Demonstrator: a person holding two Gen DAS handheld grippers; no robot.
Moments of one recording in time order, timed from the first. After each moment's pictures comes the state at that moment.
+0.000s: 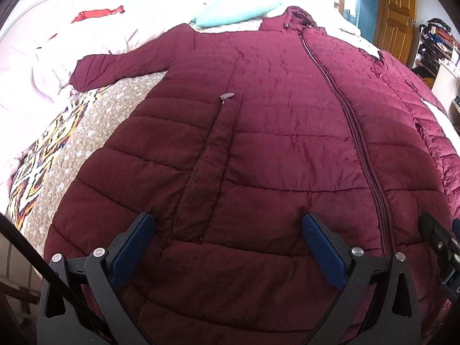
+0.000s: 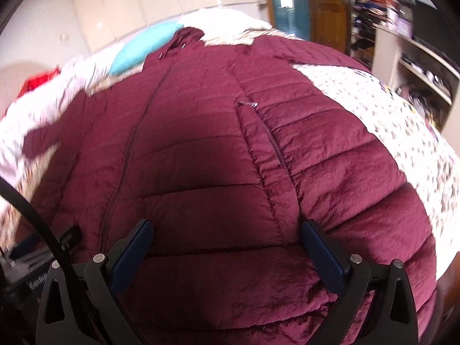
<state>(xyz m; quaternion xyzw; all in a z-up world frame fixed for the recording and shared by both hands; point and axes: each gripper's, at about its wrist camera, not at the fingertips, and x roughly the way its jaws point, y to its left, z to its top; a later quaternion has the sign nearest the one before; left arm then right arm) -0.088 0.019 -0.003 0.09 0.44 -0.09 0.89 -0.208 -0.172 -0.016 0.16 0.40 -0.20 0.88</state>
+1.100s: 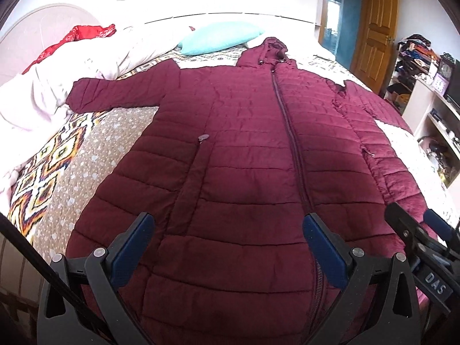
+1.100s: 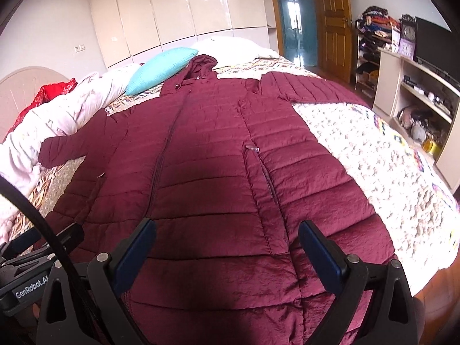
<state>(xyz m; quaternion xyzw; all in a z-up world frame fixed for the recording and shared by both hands) -0.129 0.016 0.064 0.07 0.40 -0.15 0.90 -0.232 -0.167 0.030 0.14 0.33 -0.19 0.91</state>
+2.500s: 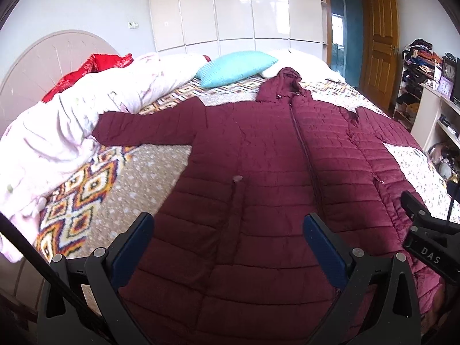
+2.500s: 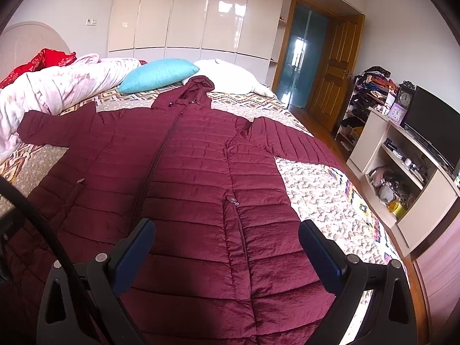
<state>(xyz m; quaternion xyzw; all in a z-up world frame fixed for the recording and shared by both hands) -0.128 0.044 0.114 0.09 0.33 -0.11 0.93 -0.213 -0.154 0.081 0.01 0.32 -0.24 0.92</state>
